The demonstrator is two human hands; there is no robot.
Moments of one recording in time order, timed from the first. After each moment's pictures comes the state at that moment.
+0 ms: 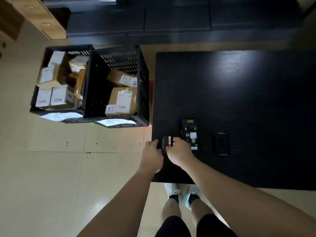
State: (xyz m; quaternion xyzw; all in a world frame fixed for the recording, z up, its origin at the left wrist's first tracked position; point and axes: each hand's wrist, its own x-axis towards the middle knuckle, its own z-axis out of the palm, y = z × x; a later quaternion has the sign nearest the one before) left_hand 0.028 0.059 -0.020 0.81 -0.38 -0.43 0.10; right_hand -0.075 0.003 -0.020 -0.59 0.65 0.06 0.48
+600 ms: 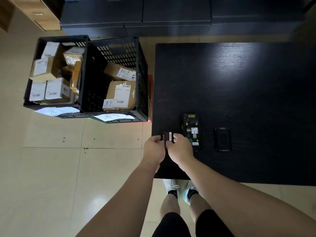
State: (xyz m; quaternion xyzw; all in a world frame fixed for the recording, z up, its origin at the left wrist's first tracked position) left_hand 0.019 0.050 -0.037 0.81 -0.15 -0.49 0.27; right_hand -0.074 0.017 -0.039 -0.51 0.69 -0.02 0.51
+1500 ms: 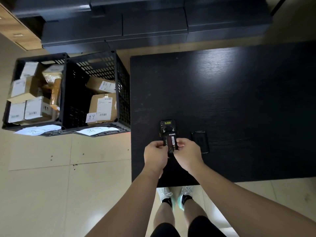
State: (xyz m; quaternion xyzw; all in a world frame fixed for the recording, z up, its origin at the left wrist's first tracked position) left_hand -0.058 0.018 -0.026 0.81 -0.16 -0.48 0.29; right_hand -0.172 -0.008 -0.024 -0.51 0.70 -0.08 0.50
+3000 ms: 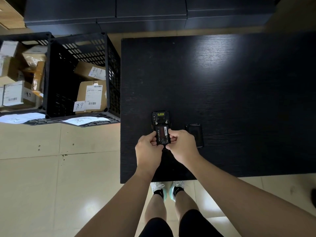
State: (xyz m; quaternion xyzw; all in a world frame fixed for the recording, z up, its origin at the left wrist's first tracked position) left_hand -0.065 0.032 -0.046 0.81 -0.35 -0.38 0.26; right_hand -0.183 -0.018 -0.057 -0.61 0.63 -0.07 0.46
